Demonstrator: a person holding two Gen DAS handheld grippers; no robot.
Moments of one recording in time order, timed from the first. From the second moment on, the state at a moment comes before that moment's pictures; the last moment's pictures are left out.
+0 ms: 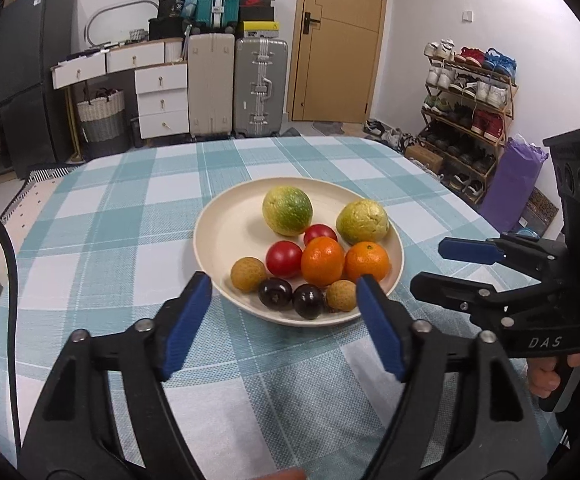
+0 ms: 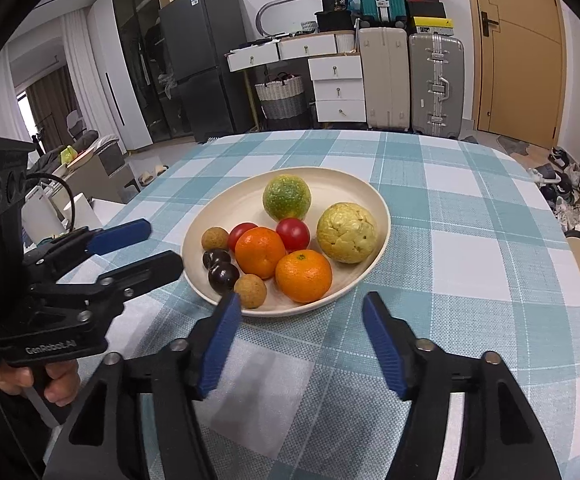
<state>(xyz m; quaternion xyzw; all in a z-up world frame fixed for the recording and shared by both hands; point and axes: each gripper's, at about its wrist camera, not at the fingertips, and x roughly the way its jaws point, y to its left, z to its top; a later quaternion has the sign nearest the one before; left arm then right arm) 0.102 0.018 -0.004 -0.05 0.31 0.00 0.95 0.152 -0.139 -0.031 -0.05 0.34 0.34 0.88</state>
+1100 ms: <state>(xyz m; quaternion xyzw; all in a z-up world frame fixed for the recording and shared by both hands) 0.058 0.022 0.006 -0.05 0.21 0.06 0.98 0.121 -0.157 -0.018 -0.04 0.21 0.39 0.90</state>
